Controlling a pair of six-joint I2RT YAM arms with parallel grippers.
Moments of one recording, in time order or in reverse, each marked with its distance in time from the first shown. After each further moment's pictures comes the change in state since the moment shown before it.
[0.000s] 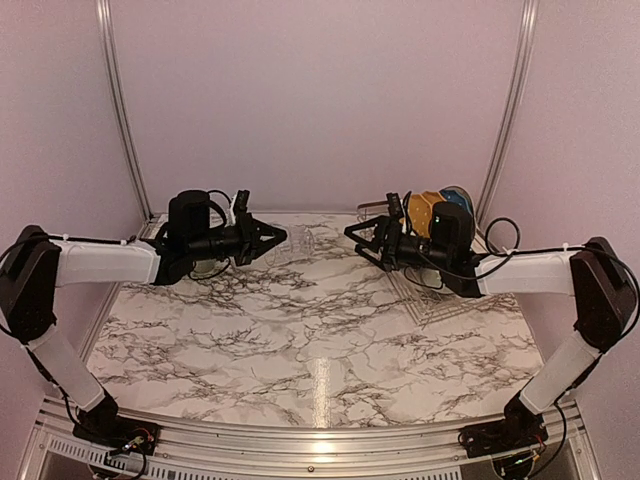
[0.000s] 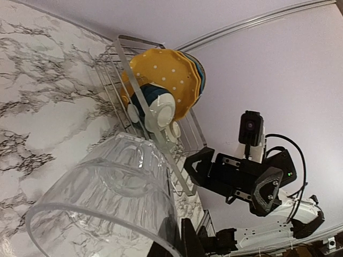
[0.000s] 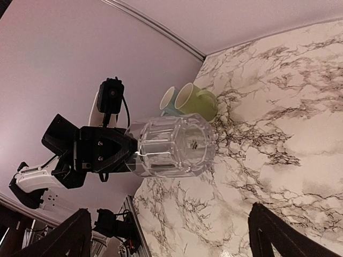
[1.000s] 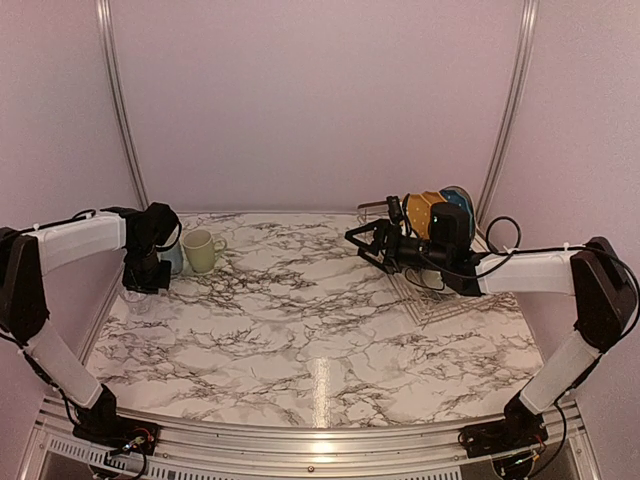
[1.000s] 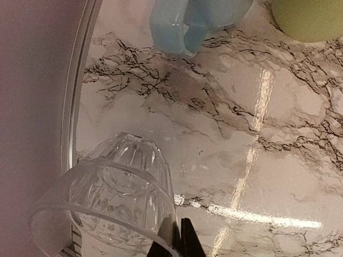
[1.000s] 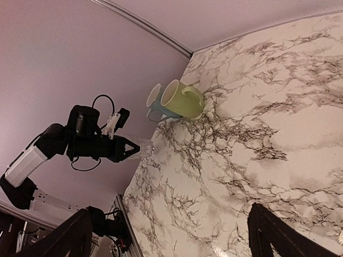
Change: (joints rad) left arm 0.286 -0.059 0.187 -1.488 -0.941 0.694; right arm -0.008 -0.002 0.008 -0.078 0.022 -0.045
